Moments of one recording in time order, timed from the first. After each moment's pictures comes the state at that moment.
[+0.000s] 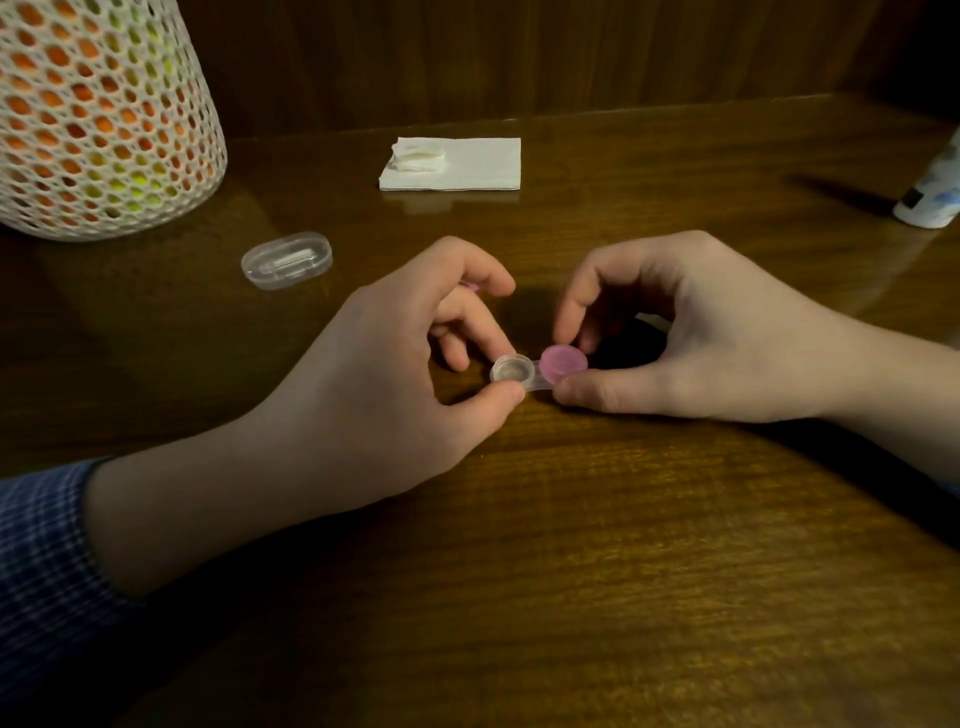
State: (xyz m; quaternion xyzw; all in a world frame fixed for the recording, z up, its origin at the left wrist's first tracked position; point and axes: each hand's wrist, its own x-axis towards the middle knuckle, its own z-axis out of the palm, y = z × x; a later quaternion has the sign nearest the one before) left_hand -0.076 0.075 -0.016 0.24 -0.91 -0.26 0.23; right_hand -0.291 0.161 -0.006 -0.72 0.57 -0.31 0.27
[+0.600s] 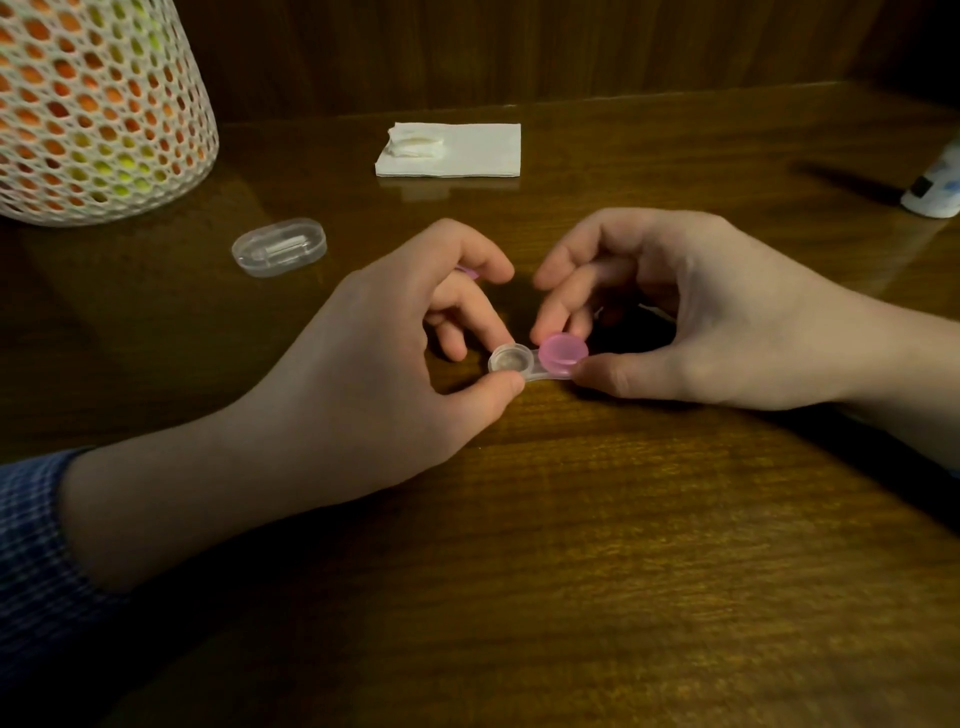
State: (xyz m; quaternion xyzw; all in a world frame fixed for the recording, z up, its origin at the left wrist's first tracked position) left_hand -0.075 0.075 -0.015 0.26 -0.90 -0.27 0.23; right_hand -0.287 0.162 -0.001 -0.69 0.57 -0.31 0.31
